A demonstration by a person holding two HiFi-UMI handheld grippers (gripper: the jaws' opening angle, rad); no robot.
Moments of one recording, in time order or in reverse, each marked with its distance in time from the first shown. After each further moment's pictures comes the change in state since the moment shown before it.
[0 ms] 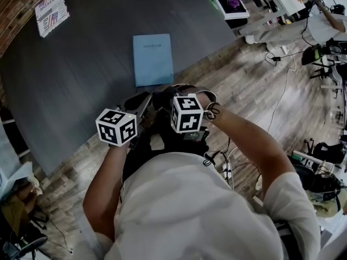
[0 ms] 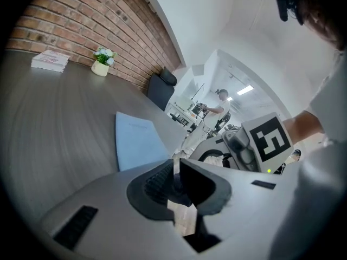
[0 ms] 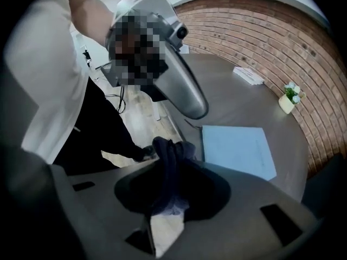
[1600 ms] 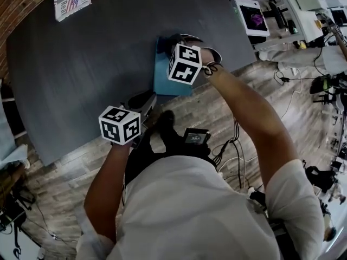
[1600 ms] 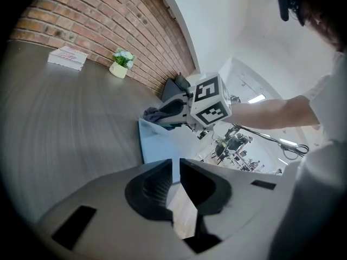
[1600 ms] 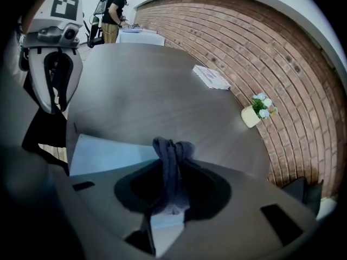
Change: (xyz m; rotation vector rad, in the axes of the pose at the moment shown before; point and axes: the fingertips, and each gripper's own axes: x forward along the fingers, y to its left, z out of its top) left arm -0.012 0.056 0.027 -0.105 -0.045 0.074; right arm 0.018 -0.242 0.040 -0.045 0.071 -0.324
